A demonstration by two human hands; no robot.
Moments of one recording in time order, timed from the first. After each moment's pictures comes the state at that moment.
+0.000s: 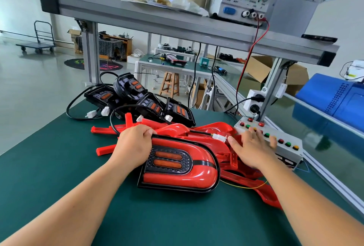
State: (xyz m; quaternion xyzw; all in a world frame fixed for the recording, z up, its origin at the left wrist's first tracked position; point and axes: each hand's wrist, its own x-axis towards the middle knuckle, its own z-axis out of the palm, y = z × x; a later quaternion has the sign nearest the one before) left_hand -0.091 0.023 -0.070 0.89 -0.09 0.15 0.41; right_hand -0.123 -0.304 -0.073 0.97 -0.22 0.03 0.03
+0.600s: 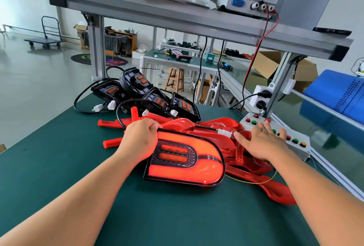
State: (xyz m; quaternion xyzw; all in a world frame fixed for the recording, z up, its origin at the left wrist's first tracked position) left_hand -0.088 0.022 -0.071 0.90 -0.10 0.16 0.40; right_hand -0.121 -0.309 -0.058 0.97 -0.23 -0.03 0.09
